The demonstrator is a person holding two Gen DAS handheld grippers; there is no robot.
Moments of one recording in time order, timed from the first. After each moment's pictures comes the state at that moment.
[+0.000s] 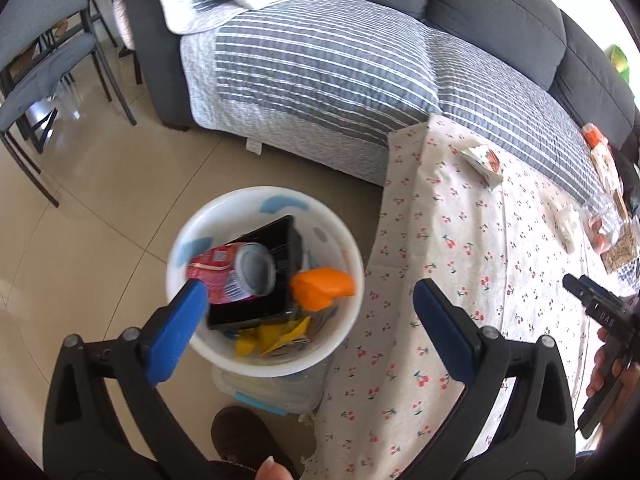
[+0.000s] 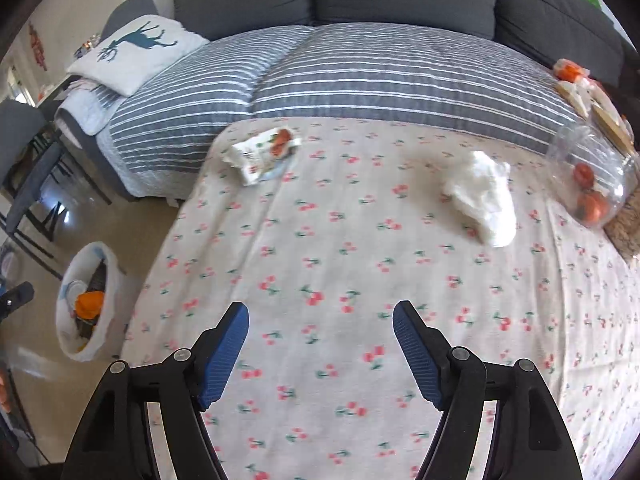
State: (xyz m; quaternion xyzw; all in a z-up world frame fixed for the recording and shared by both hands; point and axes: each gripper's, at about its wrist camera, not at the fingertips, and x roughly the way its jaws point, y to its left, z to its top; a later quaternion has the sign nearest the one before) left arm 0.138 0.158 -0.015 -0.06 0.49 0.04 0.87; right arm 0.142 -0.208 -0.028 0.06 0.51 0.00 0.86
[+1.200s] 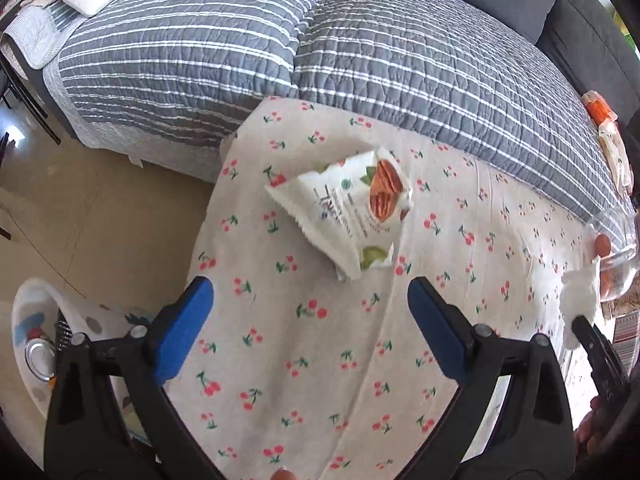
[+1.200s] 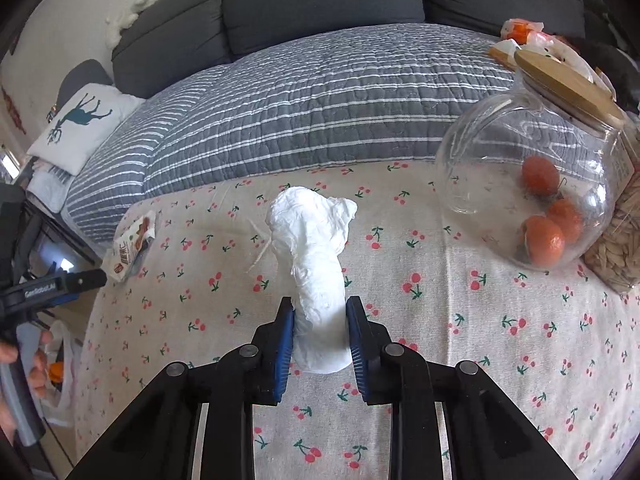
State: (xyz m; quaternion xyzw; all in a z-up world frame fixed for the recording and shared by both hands) left arm 0.314 -0.042 -0.063 -0.05 0.55 0.01 0.83; right arm 0.198 -0.358 -0.045 0.14 0.48 0.00 0.87
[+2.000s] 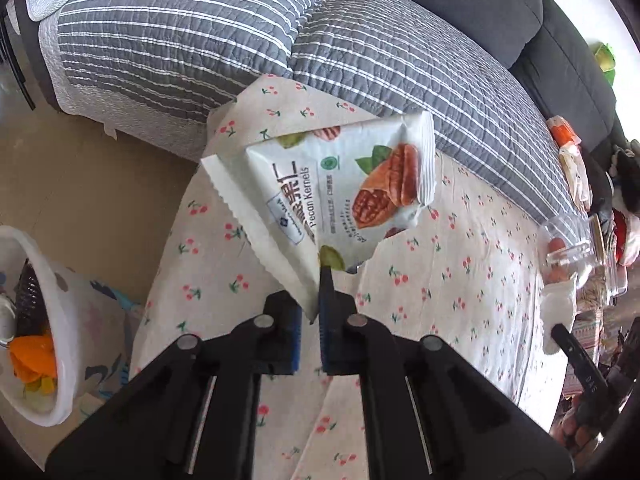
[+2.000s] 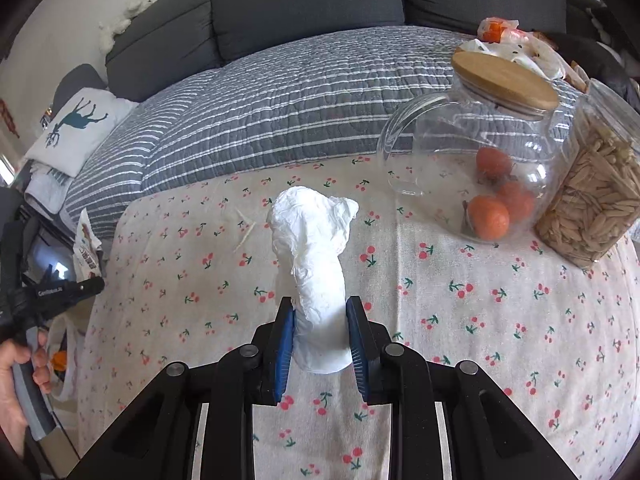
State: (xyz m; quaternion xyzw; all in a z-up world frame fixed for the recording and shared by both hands) left arm 0.246 -0.012 -0.059 -0.13 0.54 -0.06 0.83; right arm 0.150 -0.370 -0.014 0.14 0.48 -0.02 0.87
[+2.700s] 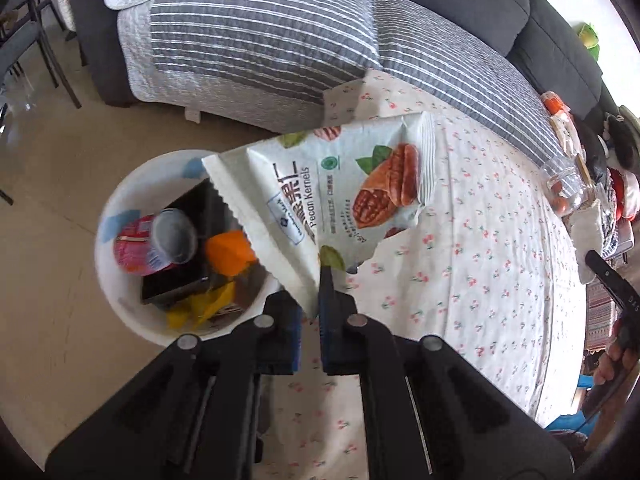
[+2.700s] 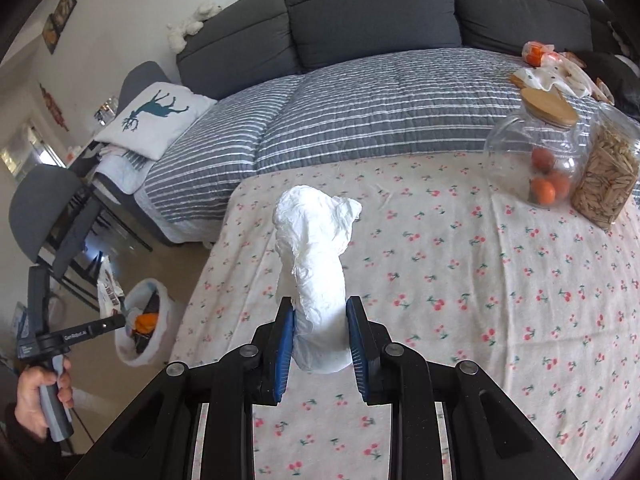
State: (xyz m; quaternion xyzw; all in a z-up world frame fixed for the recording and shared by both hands) left arm 0.135 0.141 -0.030 -0.09 0.54 -0.04 0.84; right arm 0.077 -0.241 0.039 0.15 0.45 0.08 0.88
